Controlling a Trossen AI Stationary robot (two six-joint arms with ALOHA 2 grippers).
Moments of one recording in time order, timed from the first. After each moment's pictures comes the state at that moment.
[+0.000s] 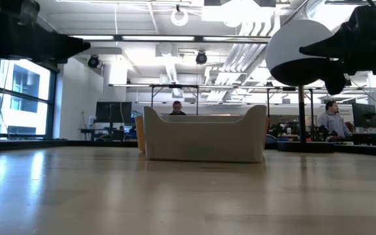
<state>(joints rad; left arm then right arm) 0.16 0.01 0.02 0.09 -0.08 0.28 -0.23 0.00 0.01 0.09 0.06 0.39</state>
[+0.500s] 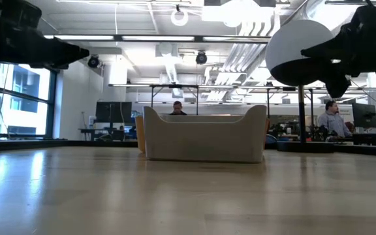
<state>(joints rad) 0.16 0.01 0.02 0.00 -0.02 0.26 -0.16 0.00 0.01 0.04 0.07 0.43</state>
